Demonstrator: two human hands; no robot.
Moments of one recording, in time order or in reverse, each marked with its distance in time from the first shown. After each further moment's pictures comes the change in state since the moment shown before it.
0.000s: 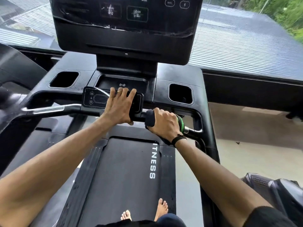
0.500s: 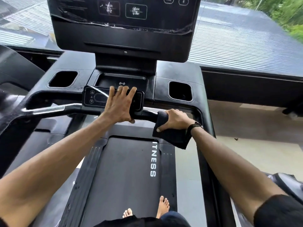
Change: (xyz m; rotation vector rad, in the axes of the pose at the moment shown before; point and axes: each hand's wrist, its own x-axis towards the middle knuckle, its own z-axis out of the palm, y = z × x) left_hand -0.002 -0.005 0.004 -0.056 0.028 0.021; right_hand 0.002 0.041 -0.027 0.151 -0.347 0.102
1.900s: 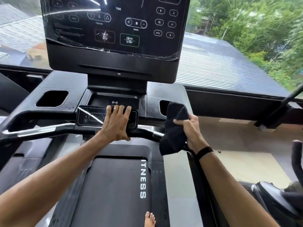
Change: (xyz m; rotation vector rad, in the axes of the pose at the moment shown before) left_hand 0.001 -0.001 -0.001 -0.073 -0.007 0.024; right_hand -0.064 -0.024 -0.044 1.291 0.625 0.187
